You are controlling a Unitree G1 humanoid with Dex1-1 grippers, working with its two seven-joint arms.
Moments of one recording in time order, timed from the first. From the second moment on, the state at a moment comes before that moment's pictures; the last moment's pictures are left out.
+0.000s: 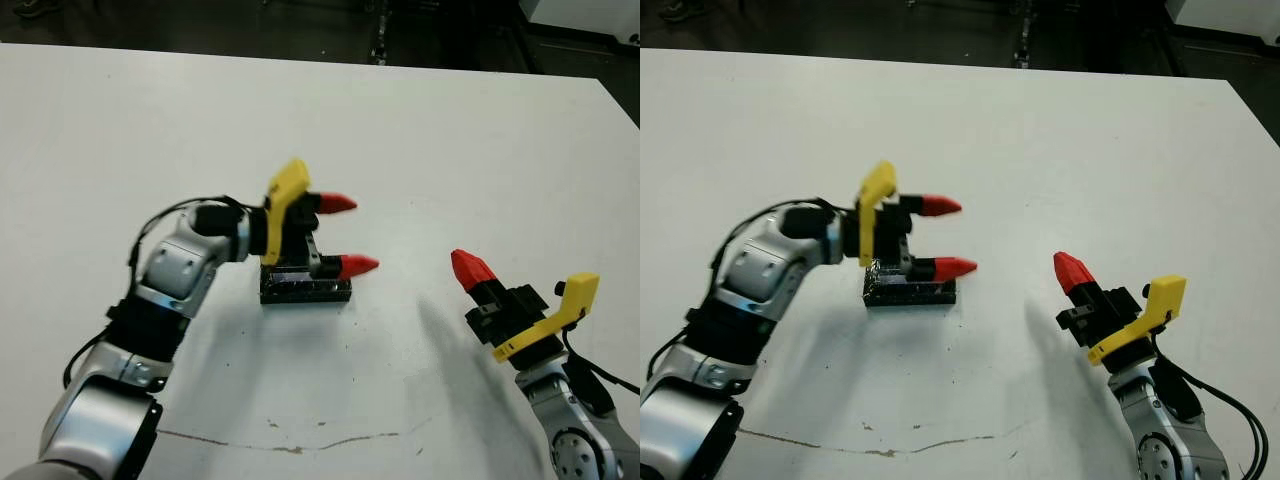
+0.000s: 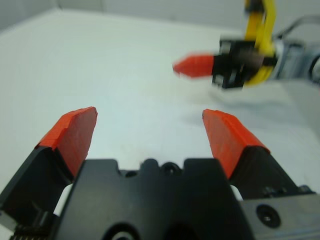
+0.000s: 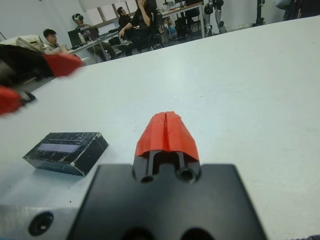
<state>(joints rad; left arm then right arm) -0.63 0.33 -0.15 0.07 -0.35 0.50 -1.05 0.15 -0.25 -0.15 -0.31 0.56 0.27 0.44</state>
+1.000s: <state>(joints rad) -0.07 0.18 -0.11 -0.27 -0.23 0.15 -0.46 0.15 -0.25 -0.14 -0.31 0.56 0.27 0.43</state>
